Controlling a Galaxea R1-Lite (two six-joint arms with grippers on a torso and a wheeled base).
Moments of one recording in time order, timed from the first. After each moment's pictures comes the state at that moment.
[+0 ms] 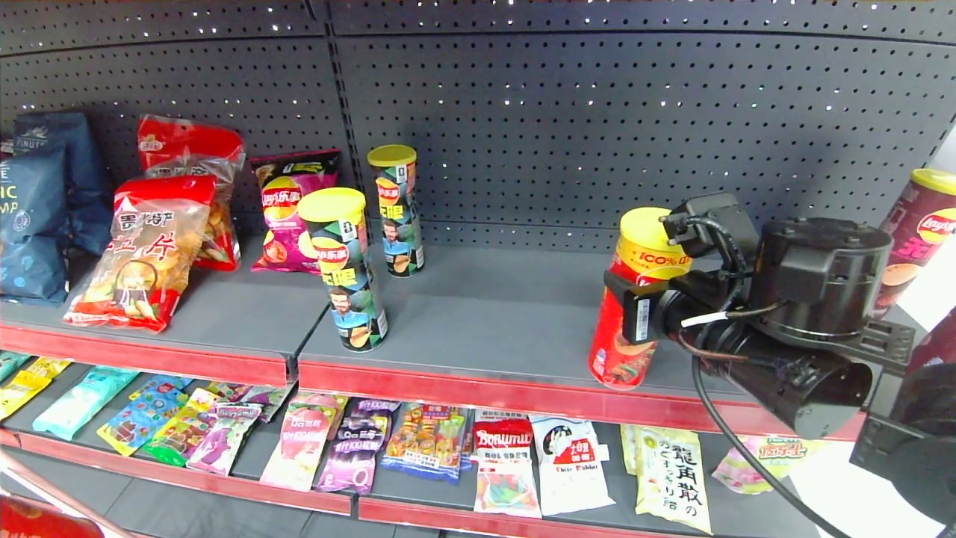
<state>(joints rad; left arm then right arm) -0.13 0.35 -0.50 0.20 -0.02 0.21 0.66 1.66 -0.70 -0.76 -0.46 -0.03</state>
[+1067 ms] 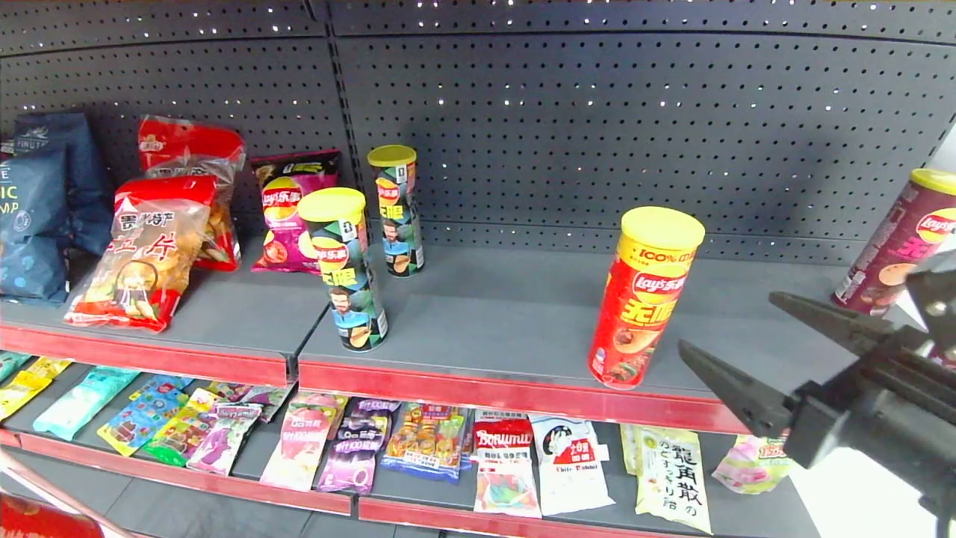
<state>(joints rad) -0.13 0.36 -0.51 0.20 -0.02 0.21 0.79 1.16 -0.38 -0.70 -0.39 -0.14</state>
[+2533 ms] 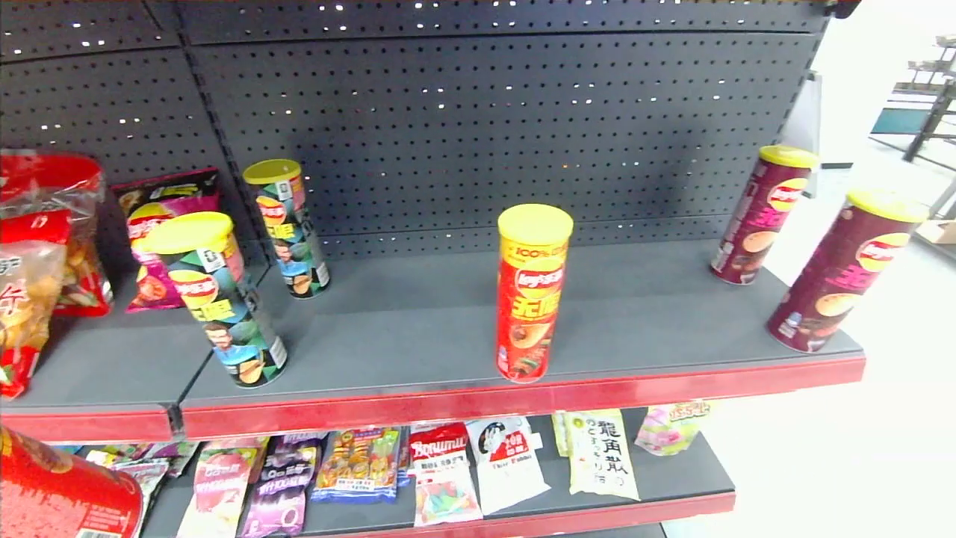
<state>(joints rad) -0.15 0.52 -0.69 0.21 -0.24 0.21 0.03 0.39 -0.26 0.04 -0.12 -0.20</state>
